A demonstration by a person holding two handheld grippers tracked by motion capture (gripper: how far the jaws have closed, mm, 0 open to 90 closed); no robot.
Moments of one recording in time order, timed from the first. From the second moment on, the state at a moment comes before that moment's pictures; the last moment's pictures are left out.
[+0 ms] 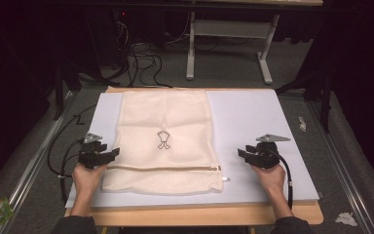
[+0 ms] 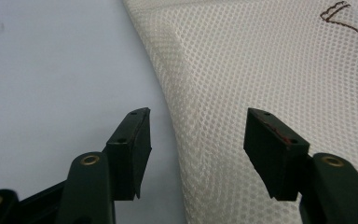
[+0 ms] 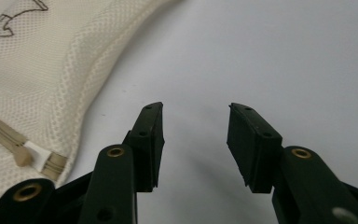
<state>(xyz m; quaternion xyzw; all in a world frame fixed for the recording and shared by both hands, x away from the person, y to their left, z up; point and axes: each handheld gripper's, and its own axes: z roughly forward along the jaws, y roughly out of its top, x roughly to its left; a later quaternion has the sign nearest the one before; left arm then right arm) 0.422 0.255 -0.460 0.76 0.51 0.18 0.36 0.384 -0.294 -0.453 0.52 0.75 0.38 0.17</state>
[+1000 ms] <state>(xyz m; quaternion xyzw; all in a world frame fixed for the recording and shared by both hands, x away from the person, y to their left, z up) 0.440 0.243 -0.469 0.76 0.54 0.15 0.34 0.411 -0.209 -0.454 0.47 0.80 0.36 0.08</state>
